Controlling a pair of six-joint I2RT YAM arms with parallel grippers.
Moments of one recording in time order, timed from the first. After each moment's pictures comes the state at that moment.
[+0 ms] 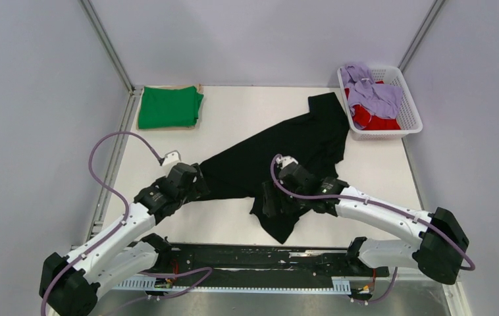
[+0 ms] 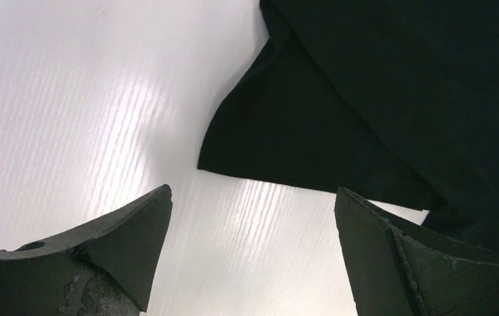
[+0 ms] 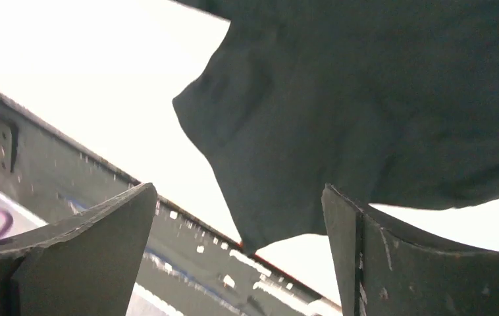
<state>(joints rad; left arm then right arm) -0.59 0.87 0.58 -0.60 -0.40 -0.84 0.89 1.19 0.80 -0.50 0.04 0.58</state>
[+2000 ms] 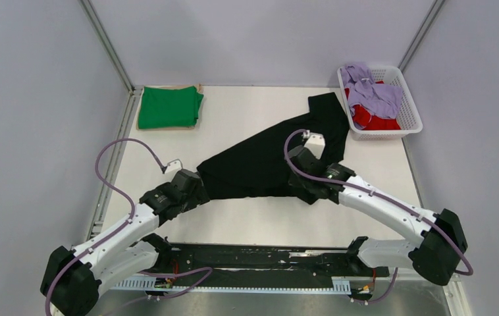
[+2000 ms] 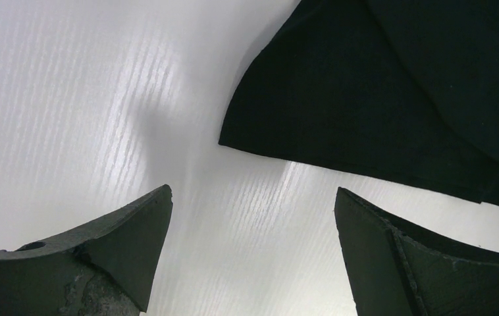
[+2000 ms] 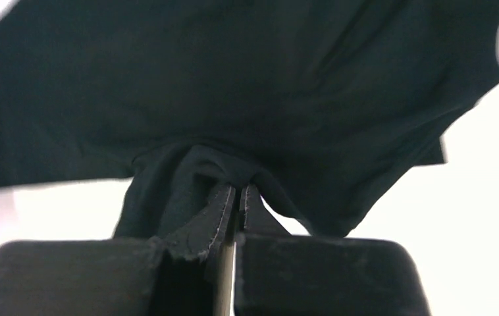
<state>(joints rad) -0.59 0.88 0.50 -0.62 -0.38 -0.88 0.87 1.24 0.93 -0.63 0.46 0.81</state>
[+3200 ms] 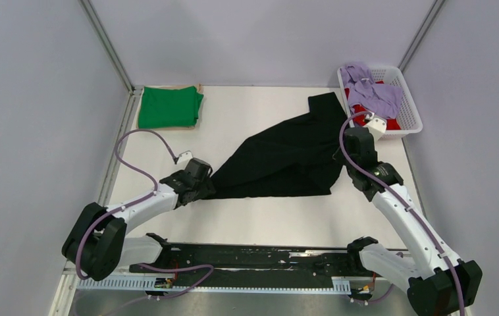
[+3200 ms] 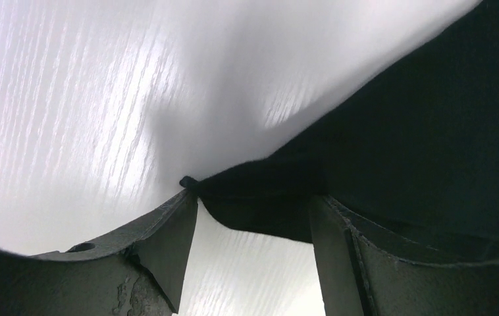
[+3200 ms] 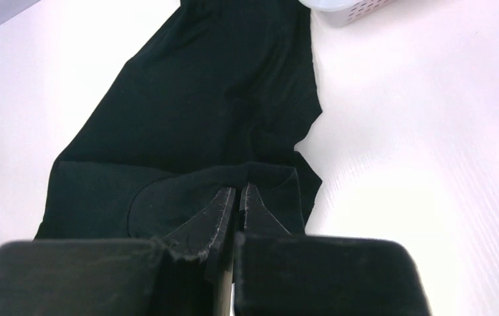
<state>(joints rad) -0.54 1.22 0.53 -0.34 -0.34 -0.86 0.35 1.00 0.91 -0.51 0.45 0.61</state>
